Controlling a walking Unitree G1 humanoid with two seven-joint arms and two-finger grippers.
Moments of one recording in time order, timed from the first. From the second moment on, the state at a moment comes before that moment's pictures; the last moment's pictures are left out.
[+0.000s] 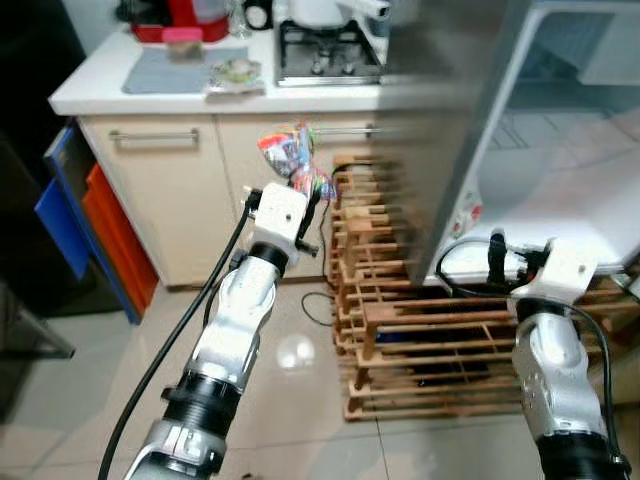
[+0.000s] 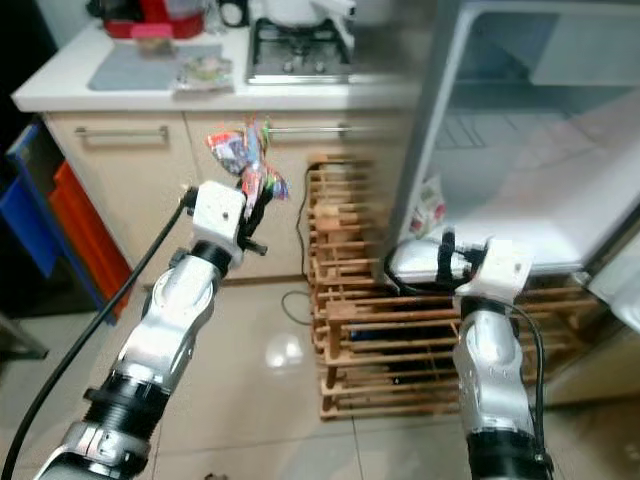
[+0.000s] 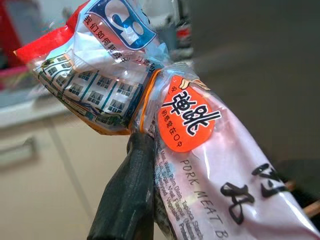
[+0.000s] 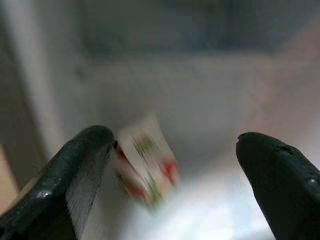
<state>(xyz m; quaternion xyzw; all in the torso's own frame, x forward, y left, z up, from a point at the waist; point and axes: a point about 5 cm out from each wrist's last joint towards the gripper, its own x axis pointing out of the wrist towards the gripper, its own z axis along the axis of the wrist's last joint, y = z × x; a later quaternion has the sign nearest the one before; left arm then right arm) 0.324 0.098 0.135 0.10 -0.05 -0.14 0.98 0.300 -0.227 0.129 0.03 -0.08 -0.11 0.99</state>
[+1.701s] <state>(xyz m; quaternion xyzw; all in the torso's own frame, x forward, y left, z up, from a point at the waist) 0.319 0.084 0.146 0.08 -0.08 -0.14 0.98 0.304 -0.200 0.130 -0.03 -0.06 -0.05 1.00</state>
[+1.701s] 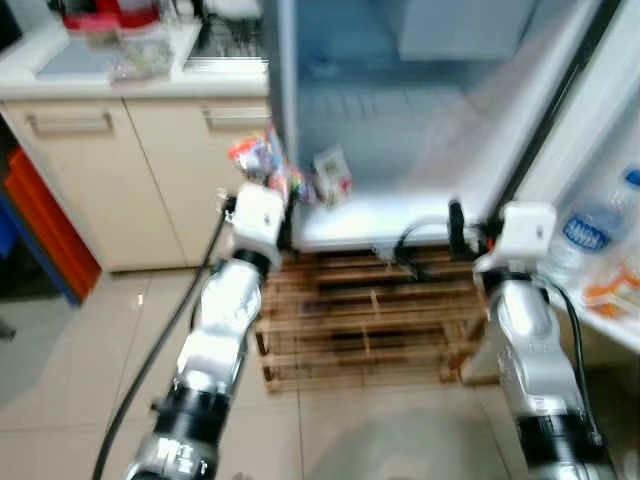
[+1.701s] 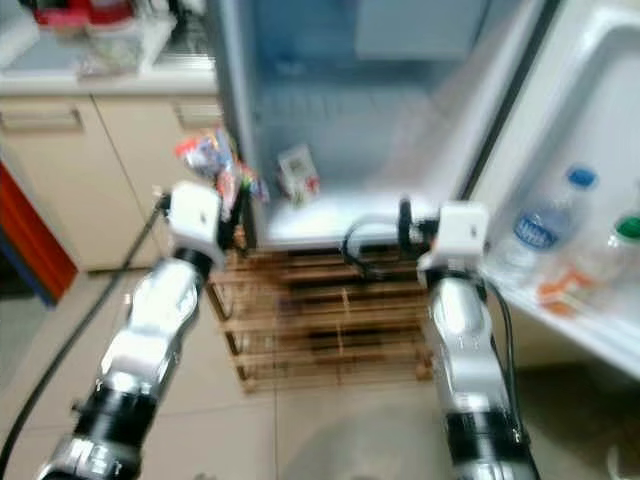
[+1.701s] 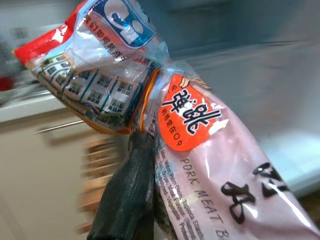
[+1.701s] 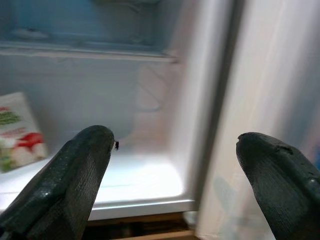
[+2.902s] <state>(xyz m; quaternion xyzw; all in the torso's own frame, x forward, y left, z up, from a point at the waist) 0.319 0.073 0.149 0.09 -0.09 -0.18 0.98 0.301 -0.192 0.121 -0.03 -0.04 -0.04 1.00</state>
